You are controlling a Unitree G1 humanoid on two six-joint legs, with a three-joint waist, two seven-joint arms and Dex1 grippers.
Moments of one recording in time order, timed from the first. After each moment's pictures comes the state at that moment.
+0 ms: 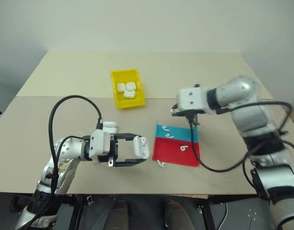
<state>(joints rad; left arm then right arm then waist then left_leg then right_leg) -0.29 0.58 -0.07 -0.26 -0.51 0.02 -1.24 -0.82 -0.65 0.12 -0.18 -0.16 0.46 1.33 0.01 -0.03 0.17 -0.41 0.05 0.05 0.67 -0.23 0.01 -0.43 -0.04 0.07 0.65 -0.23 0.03</state>
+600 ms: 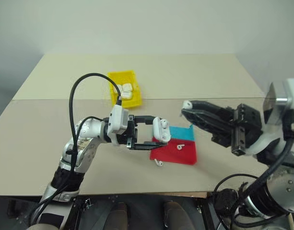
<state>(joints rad) -0.51 0.44 -0.15 -0.18 -0.53 0.15 -1.22 -0.56 -0.19 -0.67 -0.97 0.76 1.42 0.97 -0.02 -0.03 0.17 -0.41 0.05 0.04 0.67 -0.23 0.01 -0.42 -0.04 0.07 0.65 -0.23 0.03</state>
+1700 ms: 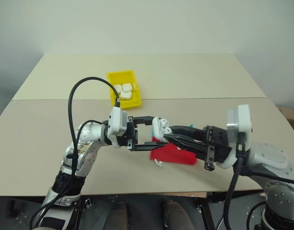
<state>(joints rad) -0.46 0.43 -0.13 -0.21 -0.53 0.14 -1.18 -0.24 -0.52 -0.26 -0.86 0.93 0.88 0.69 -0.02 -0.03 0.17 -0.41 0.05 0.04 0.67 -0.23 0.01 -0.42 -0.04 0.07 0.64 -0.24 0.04</state>
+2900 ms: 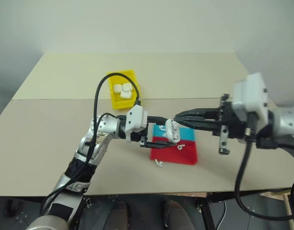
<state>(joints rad) -0.63 0.37 -0.26 -0.02 -0.38 0.11 -1.23 -0.59 -0.99 -0.12 -0.72 0.92 0.81 0.77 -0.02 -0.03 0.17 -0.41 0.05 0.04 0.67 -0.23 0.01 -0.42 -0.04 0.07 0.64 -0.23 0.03</state>
